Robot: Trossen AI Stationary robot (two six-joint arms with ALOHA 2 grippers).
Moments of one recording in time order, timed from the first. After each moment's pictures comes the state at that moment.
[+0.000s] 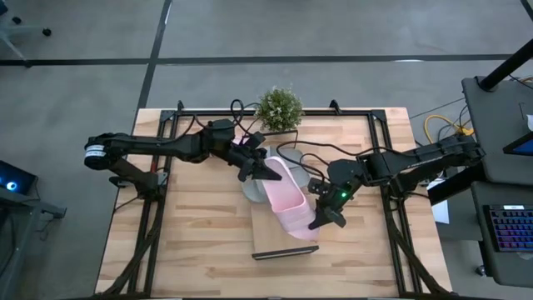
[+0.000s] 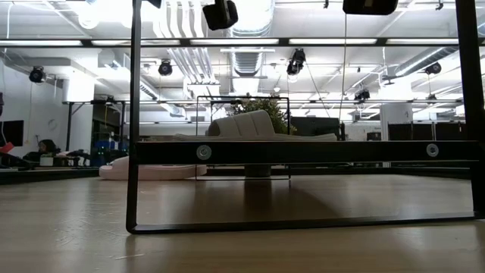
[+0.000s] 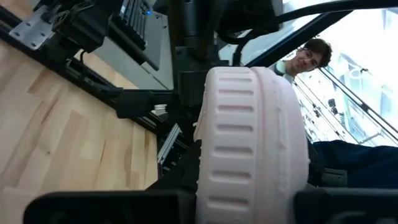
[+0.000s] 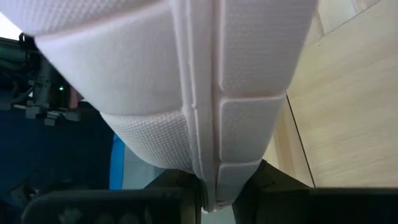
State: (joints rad) left arm 0.09 1.42 1.15 0.23 0.55 -0.88; right arm 0.22 1.27 1.08 -0.34 -0.51 0.86
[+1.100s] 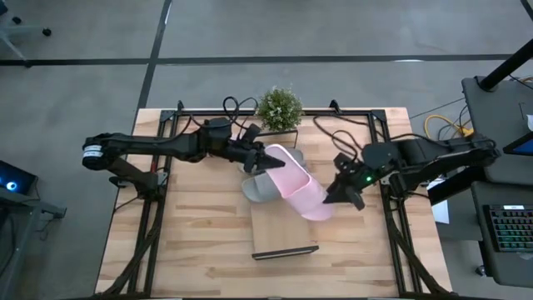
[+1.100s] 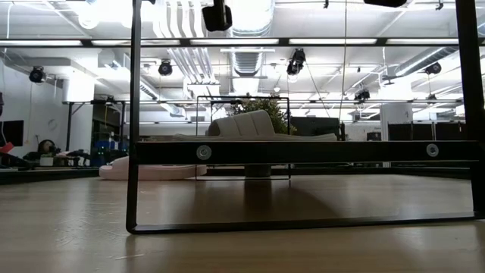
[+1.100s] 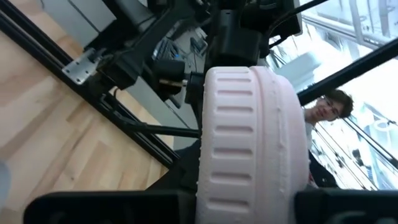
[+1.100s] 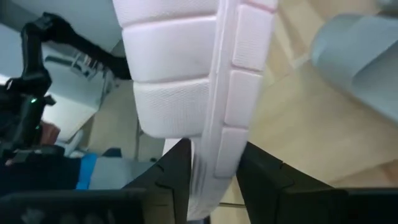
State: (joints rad) left arm 0.09 1.40 1.15 0.23 0.34 -0.94; right arm 0.20 1.01 1.08 -0.53 -0.22 0.79
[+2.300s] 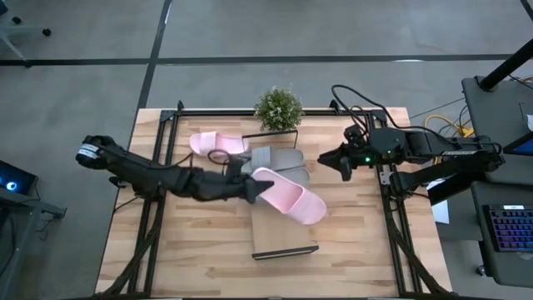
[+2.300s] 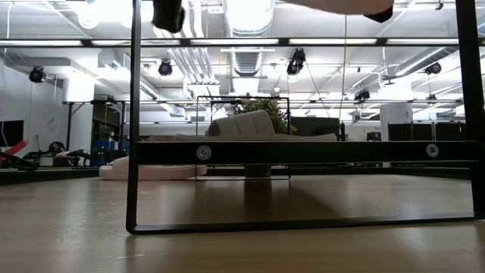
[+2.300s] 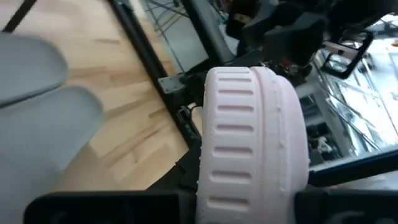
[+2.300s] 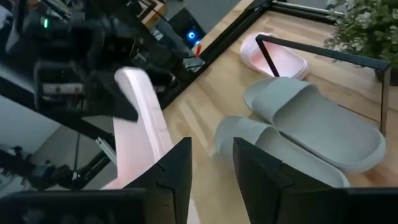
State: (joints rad) left arm -0.29 1.35 1.04 0.12 -0.50 -1.15; right arm 0.07 0.95 1.08 -0.53 0.16 0.77
